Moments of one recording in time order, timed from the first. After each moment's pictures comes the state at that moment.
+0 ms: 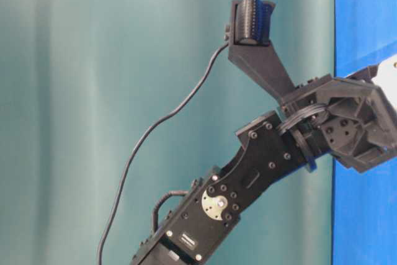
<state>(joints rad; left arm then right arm) -0.02 0.41 0.22 0.01 0.33 -0.03 -0.04 -0.91 1.16 0.00 -0.24 0.06</state>
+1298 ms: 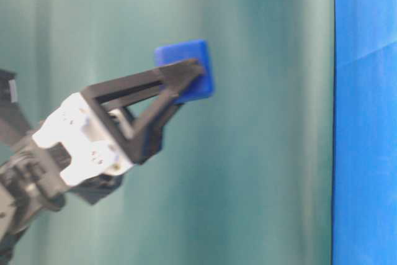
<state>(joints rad) 0.00 0.02 0.09 0.02 0.65 -0.02 -0.04 -0.90 1.16 0.00 -0.24 0.06</state>
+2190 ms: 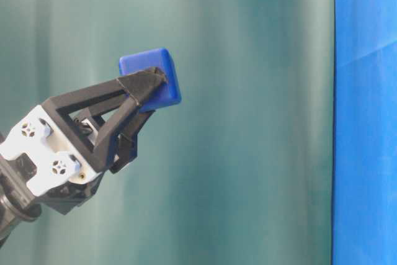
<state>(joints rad) 0.01 -0.02 0.08 0.02 0.67 -0.03 -0.04 -0.90 1.16 0.00 -0.24 0.06</state>
